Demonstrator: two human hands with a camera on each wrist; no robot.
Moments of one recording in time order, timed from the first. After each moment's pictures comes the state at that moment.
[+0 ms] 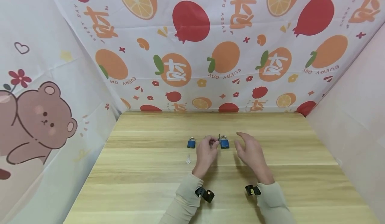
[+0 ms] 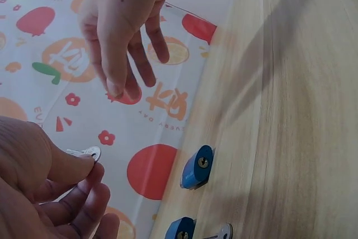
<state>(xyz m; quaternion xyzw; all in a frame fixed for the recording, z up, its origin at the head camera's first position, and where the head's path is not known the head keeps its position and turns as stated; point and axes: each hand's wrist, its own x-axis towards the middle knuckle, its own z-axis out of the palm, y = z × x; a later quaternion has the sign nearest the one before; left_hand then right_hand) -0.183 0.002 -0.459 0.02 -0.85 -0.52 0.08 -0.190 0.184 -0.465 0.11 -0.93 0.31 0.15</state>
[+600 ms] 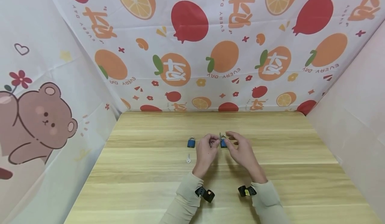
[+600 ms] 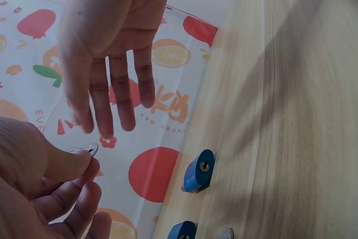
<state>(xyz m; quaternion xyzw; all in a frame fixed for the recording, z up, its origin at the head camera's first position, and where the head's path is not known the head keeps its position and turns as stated) -0.183 0.004 -0.457 0.00 -0.83 -0.54 0.11 -0.189 0.159 -0.463 0.14 -0.88 0.45 0.09</state>
